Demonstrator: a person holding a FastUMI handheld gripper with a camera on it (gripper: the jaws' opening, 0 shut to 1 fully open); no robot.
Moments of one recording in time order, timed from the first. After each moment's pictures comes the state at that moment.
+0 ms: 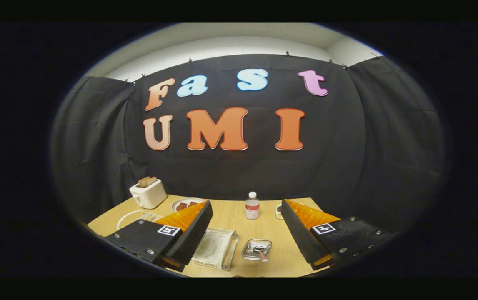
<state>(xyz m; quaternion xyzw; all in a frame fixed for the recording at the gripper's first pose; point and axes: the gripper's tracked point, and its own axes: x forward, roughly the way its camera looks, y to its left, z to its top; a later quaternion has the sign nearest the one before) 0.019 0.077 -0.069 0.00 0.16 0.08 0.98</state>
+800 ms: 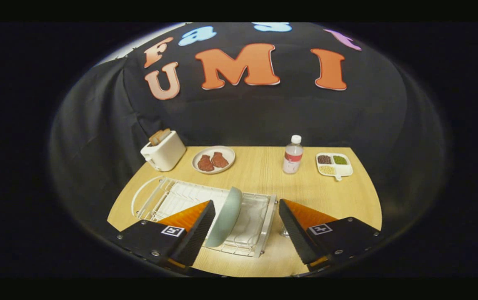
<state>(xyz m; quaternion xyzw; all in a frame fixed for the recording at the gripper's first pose) 0.035 0.167 -0.205 0.00 0.43 0.14 0.89</state>
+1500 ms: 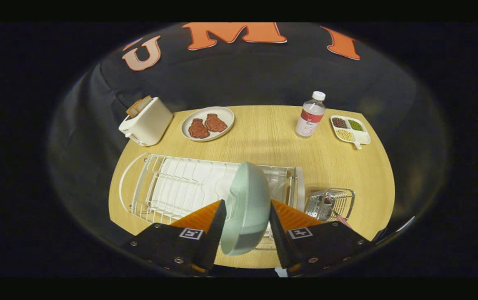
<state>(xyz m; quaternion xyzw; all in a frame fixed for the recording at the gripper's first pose) 0.026 0.214 -0.272 -0.02 0.56 0.11 0.82</state>
